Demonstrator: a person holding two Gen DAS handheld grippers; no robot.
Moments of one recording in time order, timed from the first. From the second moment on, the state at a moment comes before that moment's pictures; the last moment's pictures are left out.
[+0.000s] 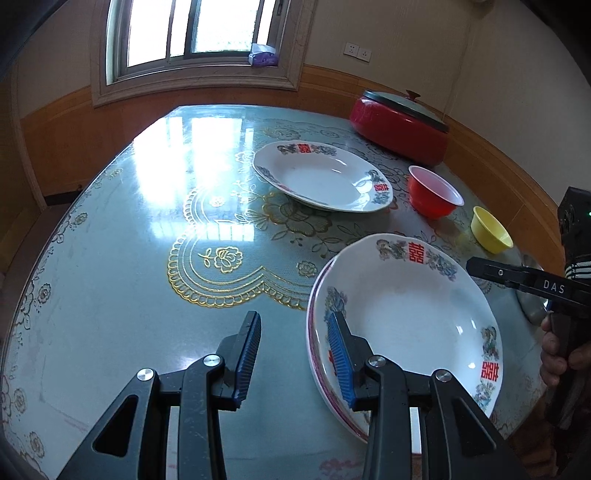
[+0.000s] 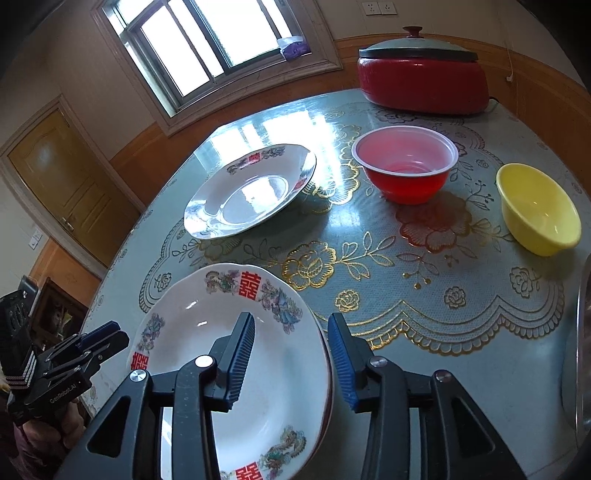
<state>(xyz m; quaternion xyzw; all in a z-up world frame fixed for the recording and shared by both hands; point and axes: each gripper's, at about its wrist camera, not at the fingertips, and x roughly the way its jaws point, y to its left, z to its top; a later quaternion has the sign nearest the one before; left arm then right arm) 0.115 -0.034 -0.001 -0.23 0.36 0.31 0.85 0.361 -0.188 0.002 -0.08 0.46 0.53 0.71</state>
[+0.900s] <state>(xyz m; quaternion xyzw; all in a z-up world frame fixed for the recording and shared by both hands) 0.204 0.119 -0.011 -0.26 0.38 0.30 0.83 0.447 -0.062 -0.032 0.03 0.56 0.51 0.65</state>
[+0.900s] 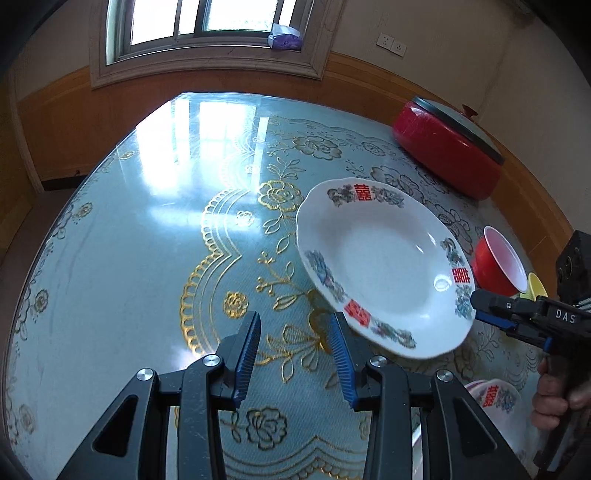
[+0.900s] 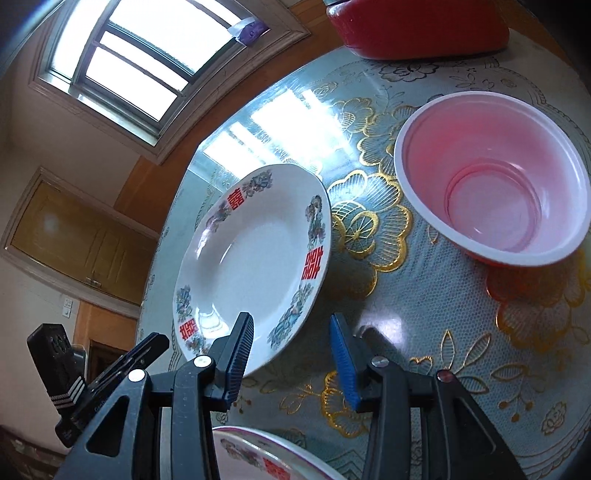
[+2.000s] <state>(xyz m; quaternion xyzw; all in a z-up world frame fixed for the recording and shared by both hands) 0.303 0.179 -0.034 -0.25 0.39 0.18 0.87 0.449 -0.020 -0.040 -0.02 0.54 0.50 0.68</state>
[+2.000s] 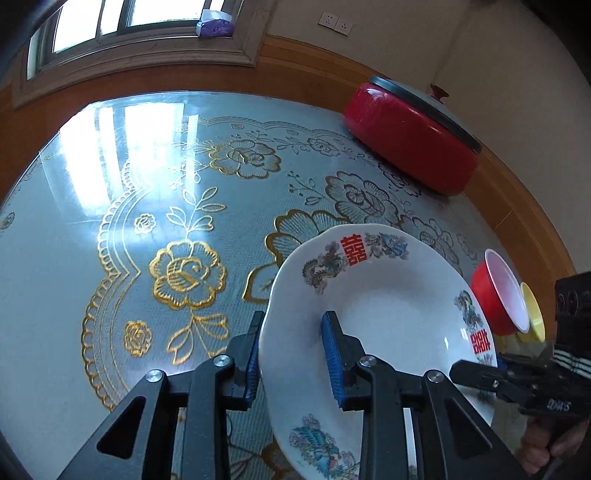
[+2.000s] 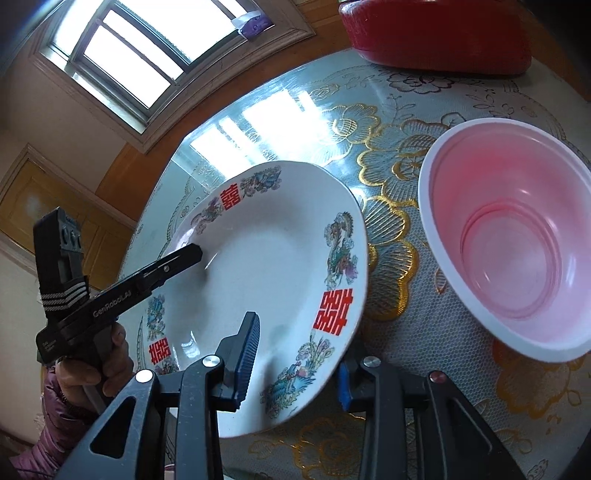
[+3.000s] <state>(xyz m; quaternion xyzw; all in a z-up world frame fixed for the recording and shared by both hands) 0.197 0.072 0.025 -0.21 0.32 0.22 0.90 0.385 -0.072 0.007 -0.08 0.44 0.57 0.69</state>
